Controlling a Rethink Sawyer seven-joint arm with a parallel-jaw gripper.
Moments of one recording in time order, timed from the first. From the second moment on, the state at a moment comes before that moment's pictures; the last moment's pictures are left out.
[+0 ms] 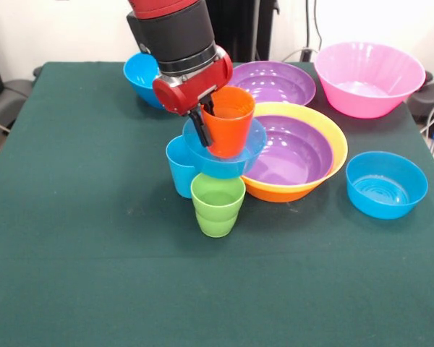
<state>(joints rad) -0.74 -0.57 0.49 1.75 -0.18 0.45 0.69</state>
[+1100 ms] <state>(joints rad) -0.74 -0.57 0.49 1.73 -0.18 0.45 0.69</state>
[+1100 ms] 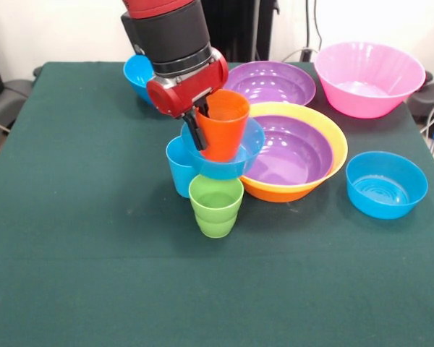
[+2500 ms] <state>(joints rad) -0.74 -0.54 0.51 1.70 -0.18 0.45 0.69</state>
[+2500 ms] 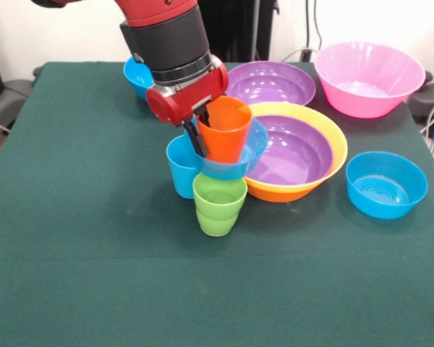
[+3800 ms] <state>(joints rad) -0.74 -0.55 0.51 1.70 -0.23 0.45 0.69</state>
